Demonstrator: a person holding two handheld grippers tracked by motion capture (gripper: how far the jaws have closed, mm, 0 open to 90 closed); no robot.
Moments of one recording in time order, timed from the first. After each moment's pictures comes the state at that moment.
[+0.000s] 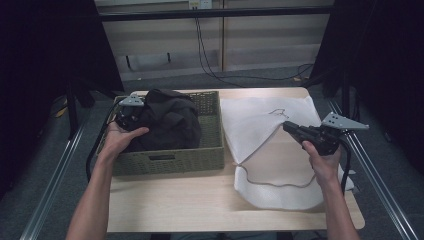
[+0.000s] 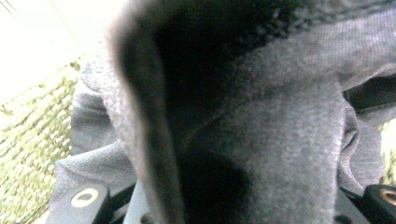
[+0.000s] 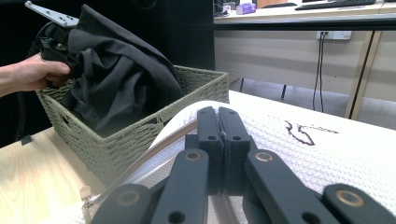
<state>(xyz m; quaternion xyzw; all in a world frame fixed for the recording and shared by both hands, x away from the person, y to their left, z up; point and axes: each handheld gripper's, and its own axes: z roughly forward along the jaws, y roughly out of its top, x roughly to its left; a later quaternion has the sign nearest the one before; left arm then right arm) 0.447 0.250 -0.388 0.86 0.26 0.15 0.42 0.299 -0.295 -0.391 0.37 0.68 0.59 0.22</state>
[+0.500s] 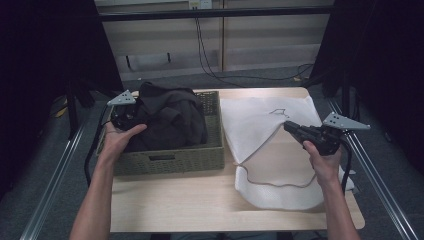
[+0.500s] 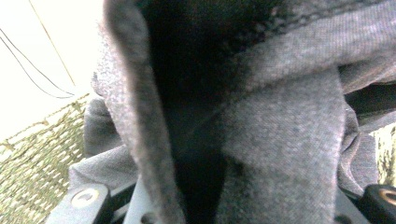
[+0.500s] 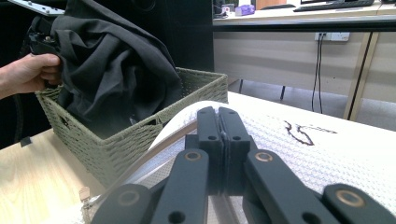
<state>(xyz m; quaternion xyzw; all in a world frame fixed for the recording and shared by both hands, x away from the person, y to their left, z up) 0.438 0.256 -0.379 0.82 0.26 0.14 0.49 0.298 -0.296 -0.391 0.37 0.68 0.60 0.22</state>
